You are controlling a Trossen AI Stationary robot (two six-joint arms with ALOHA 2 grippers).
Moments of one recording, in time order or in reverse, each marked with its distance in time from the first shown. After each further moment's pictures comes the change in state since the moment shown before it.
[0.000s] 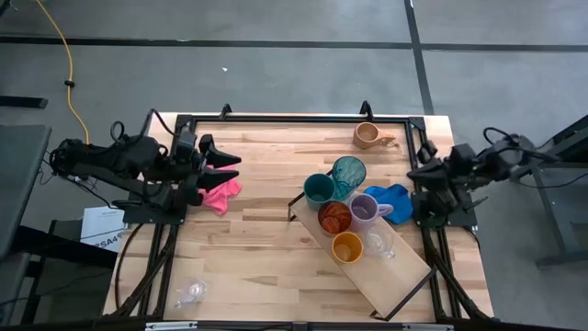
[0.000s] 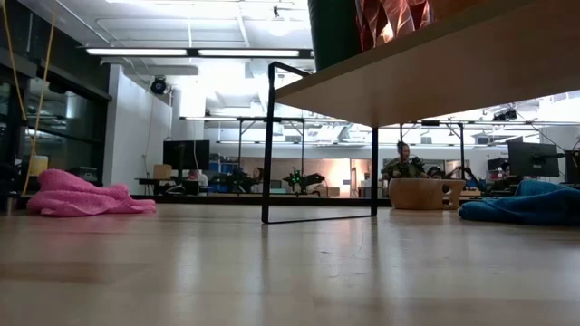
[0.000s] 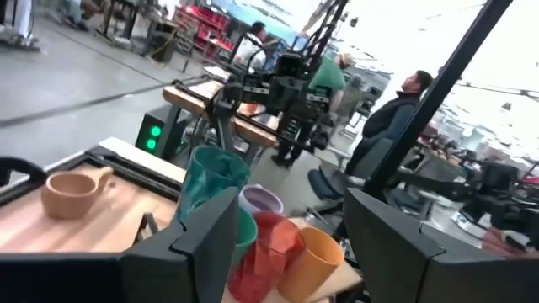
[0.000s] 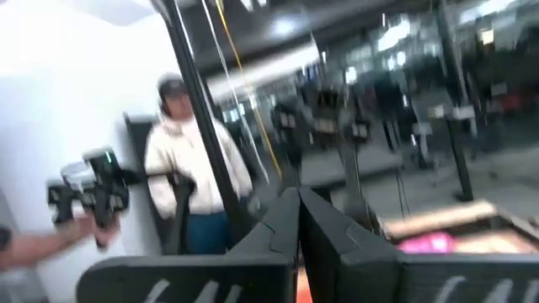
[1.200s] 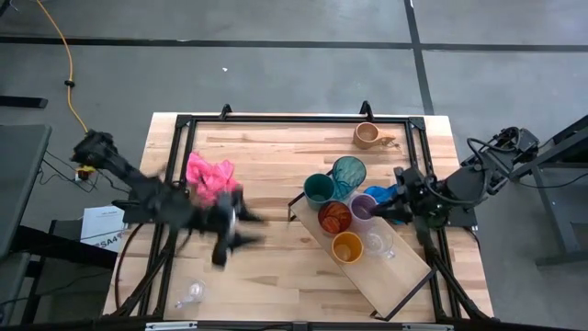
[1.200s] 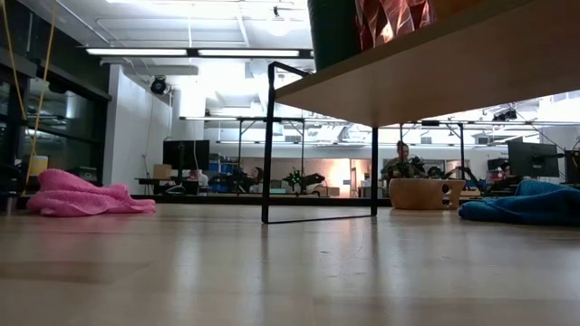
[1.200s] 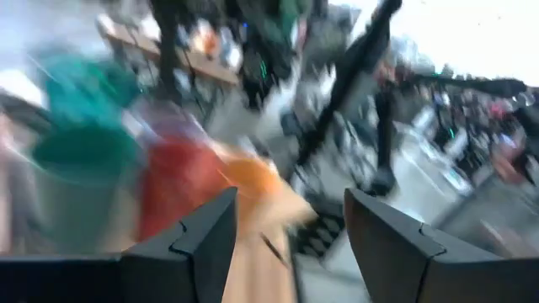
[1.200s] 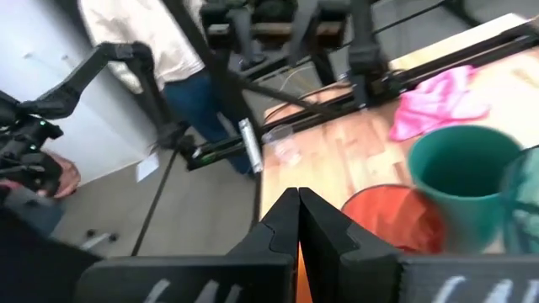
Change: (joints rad) left arm -0.331 0.353 0.060 0.157 -0.155 -0.017; right arm 0.055 0.623 0.604 -0.594 -0.026 0.431
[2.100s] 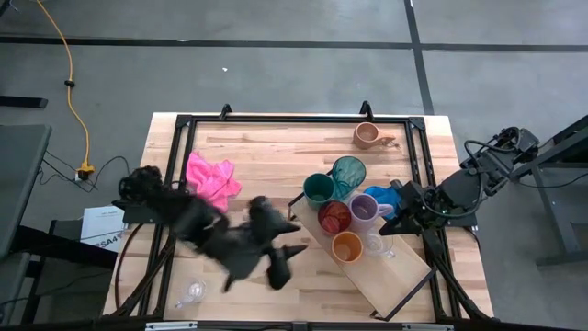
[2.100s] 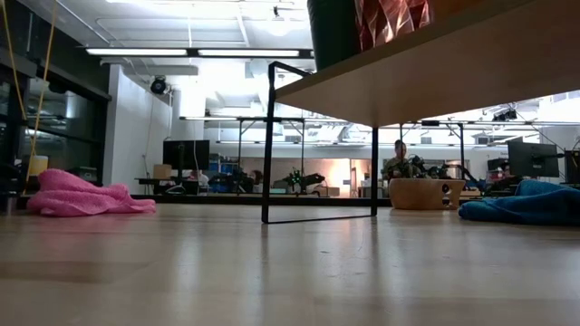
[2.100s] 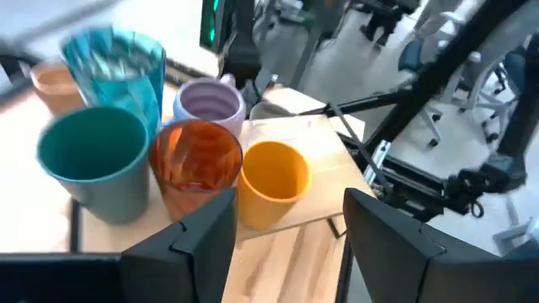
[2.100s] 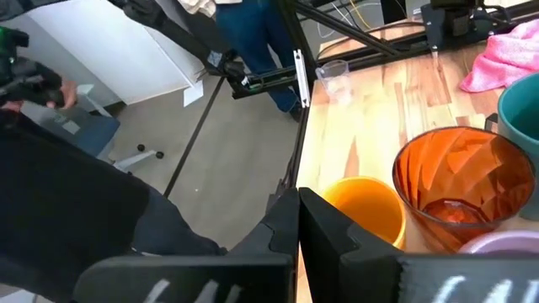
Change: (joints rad) left arm -0.040 0.713 1.202 -1.030 -0.248 -0.302; right arm 0.002 0.000 0.000 -0.078 -0.273 -0.063
